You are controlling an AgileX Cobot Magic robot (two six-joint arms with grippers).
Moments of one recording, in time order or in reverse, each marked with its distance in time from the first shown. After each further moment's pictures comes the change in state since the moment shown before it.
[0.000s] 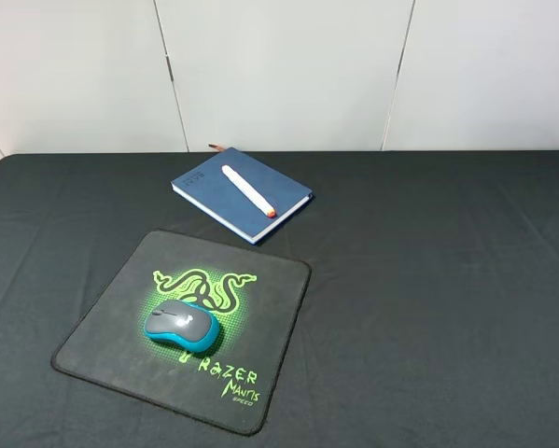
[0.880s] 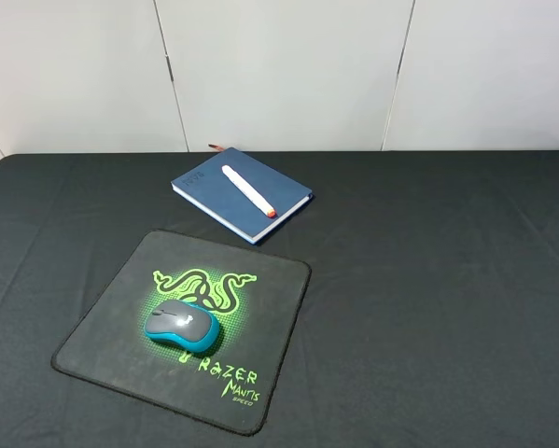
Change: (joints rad) left arm 0.000 0.000 0.000 0.000 0.000 0.000; right arm -0.051 -0.220 0.034 -0.020 -0.048 0.000
